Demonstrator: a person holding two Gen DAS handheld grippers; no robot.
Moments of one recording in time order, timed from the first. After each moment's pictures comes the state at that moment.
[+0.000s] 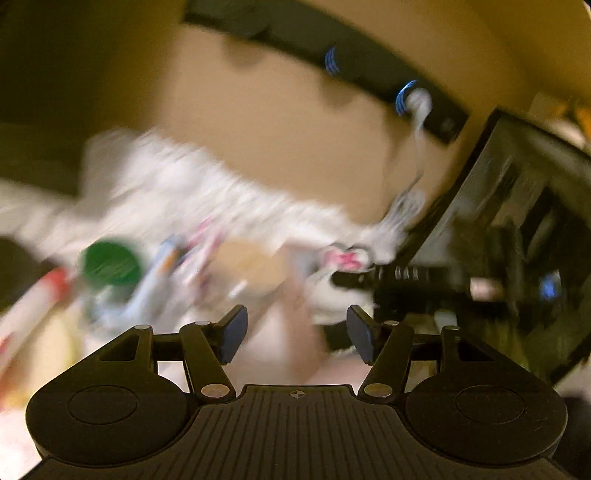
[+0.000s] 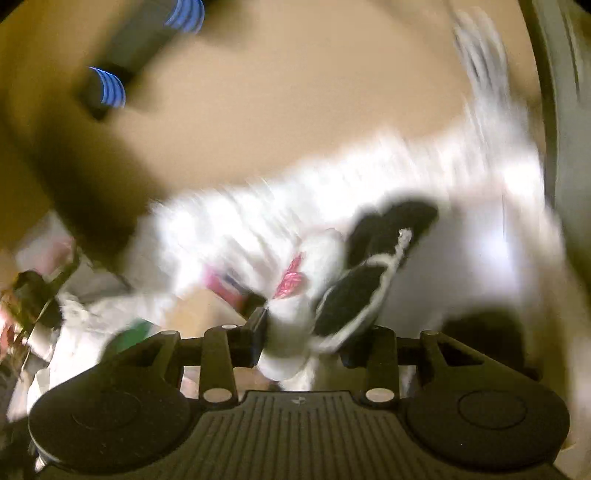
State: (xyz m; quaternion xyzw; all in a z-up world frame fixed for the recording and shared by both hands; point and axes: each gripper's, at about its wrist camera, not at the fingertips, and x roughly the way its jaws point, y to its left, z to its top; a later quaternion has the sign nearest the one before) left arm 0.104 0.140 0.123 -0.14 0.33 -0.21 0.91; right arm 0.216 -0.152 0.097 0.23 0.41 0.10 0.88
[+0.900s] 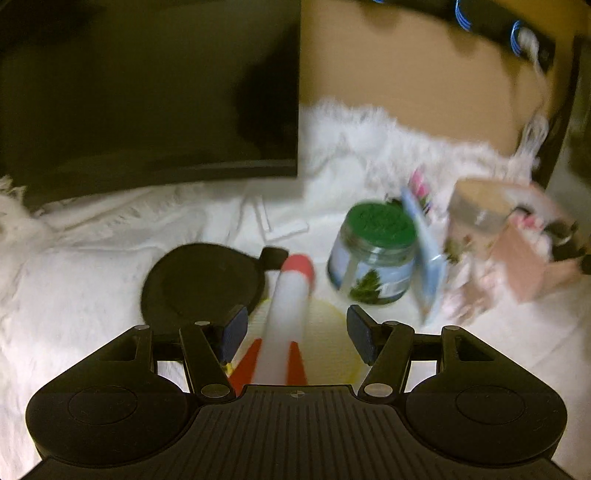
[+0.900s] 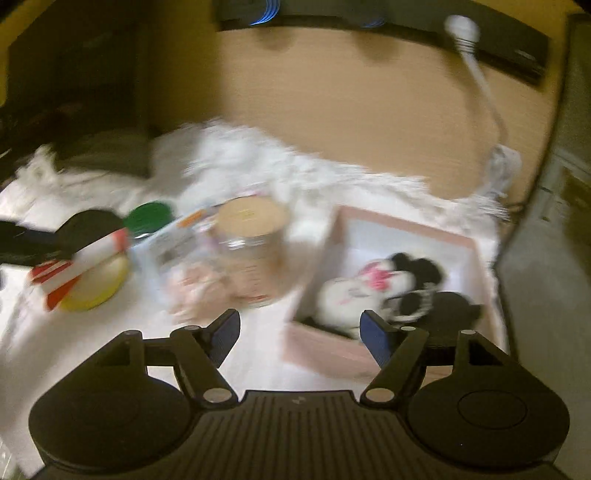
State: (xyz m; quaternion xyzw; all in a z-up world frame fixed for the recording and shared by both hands) left arm 0.140 0.278 0.080 0.03 0.37 -0.11 0.92; right arm 0.089 -0.013 0.140 -0.08 0.37 0.06 0.92
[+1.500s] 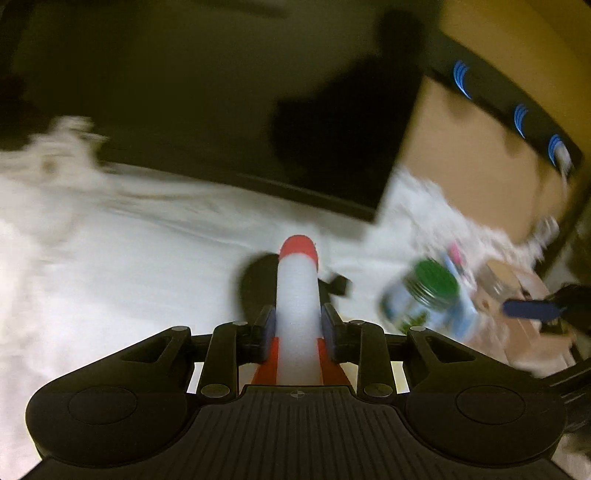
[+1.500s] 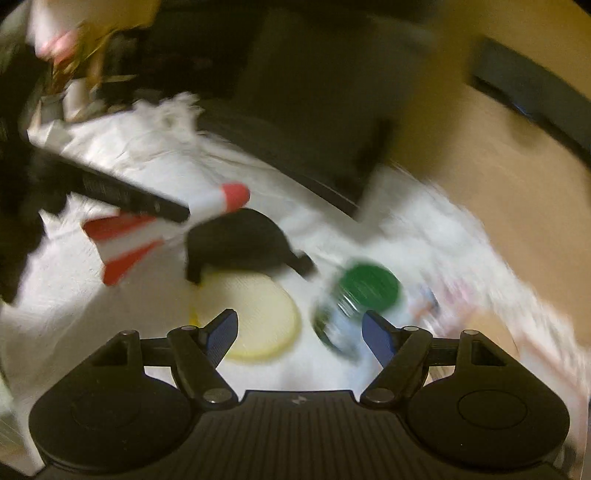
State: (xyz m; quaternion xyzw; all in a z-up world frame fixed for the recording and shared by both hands) left arm 0.093 0.396 0.090 -0.12 0.31 -0.07 0.94; right arm 0.106 0.206 0.115 -0.24 0.31 0.22 0.89
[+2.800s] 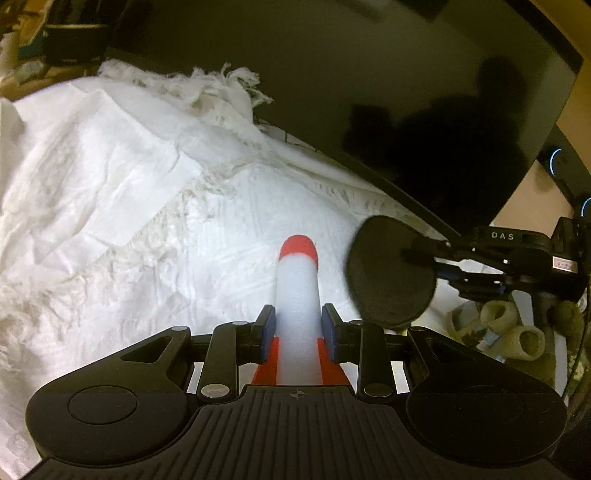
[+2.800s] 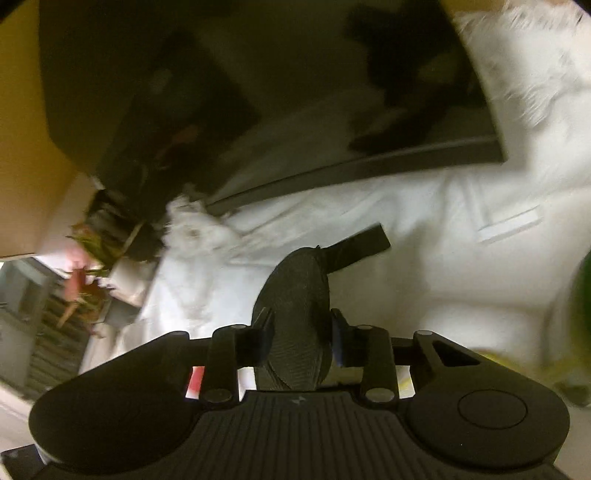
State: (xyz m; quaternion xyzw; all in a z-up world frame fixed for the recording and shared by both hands) left arm 0.031 0.495 0.072 -0.25 0.34 0.02 0.91; right arm 0.265 0.239 0.058 0.24 0.46 0.29 0.80
